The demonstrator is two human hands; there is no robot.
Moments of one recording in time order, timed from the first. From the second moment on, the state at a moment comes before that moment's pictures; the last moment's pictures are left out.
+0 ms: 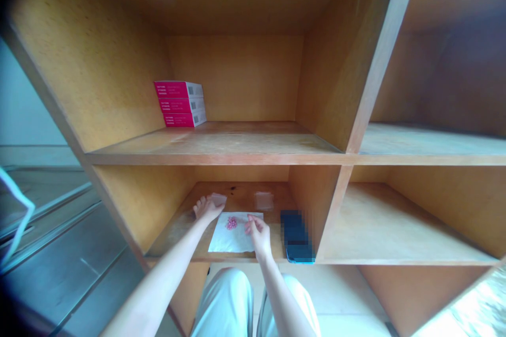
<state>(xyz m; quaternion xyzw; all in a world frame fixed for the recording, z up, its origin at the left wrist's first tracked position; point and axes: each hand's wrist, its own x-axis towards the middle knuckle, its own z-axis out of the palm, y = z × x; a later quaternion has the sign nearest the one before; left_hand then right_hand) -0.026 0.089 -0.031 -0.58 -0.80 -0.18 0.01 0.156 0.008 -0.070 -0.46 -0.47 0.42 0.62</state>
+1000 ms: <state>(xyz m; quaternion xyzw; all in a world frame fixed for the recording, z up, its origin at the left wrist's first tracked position) -0.043 0.020 -0.081 -0.47 -0.59 -0.60 -0.24 0.186 0.083 -0.062 -0.72 -0.64 0.01 0.27</state>
